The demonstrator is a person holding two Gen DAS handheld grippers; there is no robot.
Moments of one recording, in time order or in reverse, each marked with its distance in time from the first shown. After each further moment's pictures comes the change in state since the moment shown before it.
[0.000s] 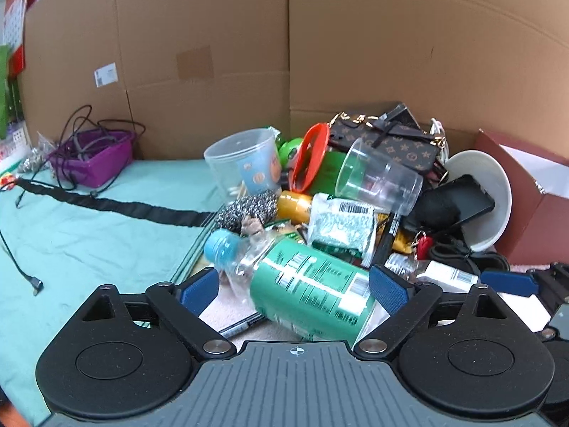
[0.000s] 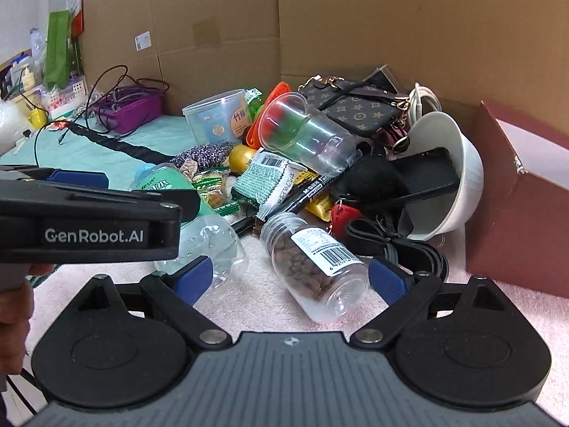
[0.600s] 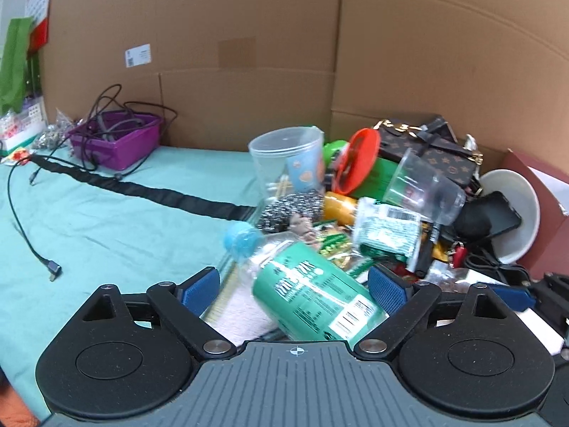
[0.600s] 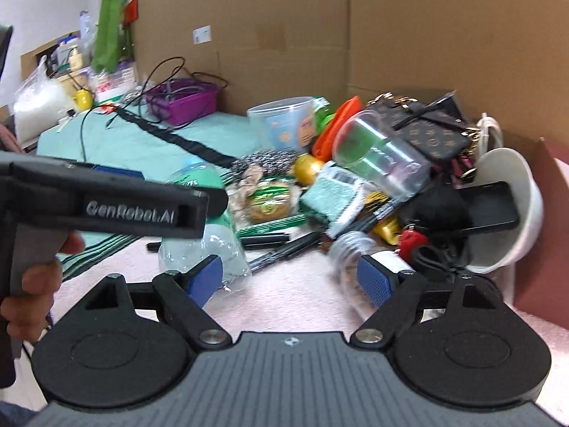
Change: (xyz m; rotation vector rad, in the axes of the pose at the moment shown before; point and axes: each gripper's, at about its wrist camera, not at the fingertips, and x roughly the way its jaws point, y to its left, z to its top) left arm 0.002 0.048 0.001 -0.089 0.003 0.026; right arm 0.000 0.031 0.010 -0.103 -0.002 0.156
